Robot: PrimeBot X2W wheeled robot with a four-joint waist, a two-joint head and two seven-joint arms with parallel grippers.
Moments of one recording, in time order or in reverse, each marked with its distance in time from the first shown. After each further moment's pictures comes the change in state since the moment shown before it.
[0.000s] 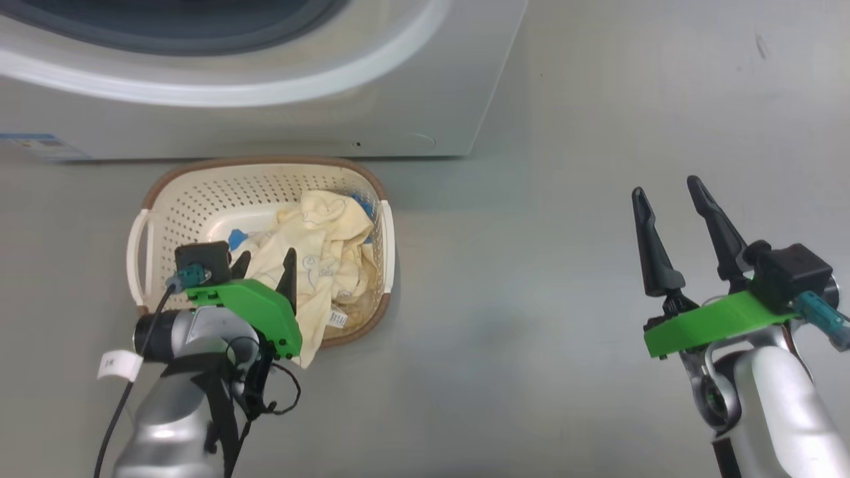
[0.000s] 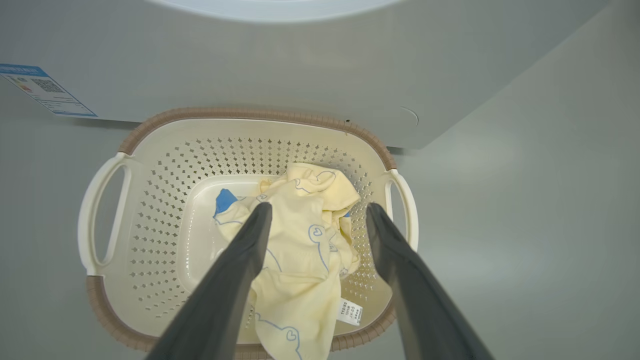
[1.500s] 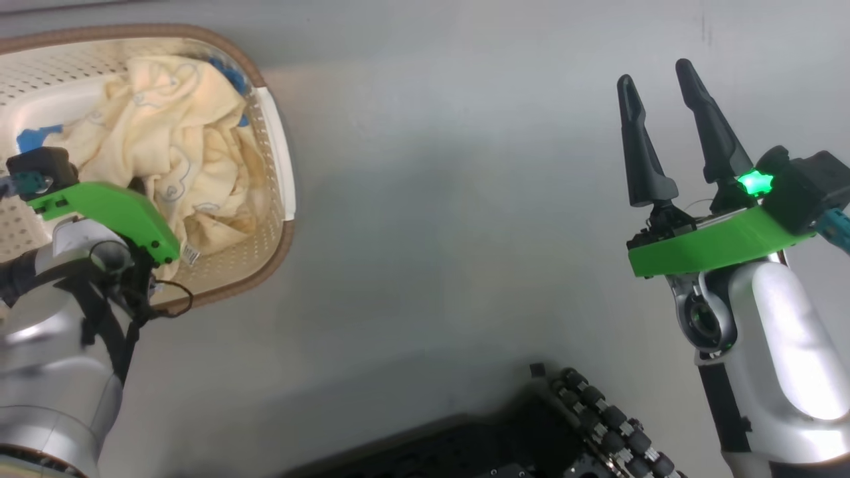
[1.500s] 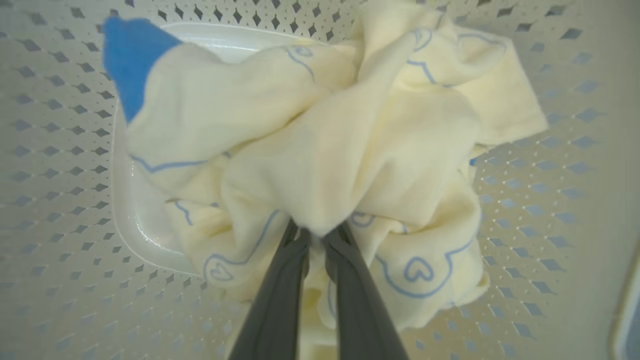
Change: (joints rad) left arm -0.360 0.183 -0.235 0.334 -0.468 0.016 0.059; right arm -0.217 -0.002 0.089 -0.039 0.138 0.000 -0.013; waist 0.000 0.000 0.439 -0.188
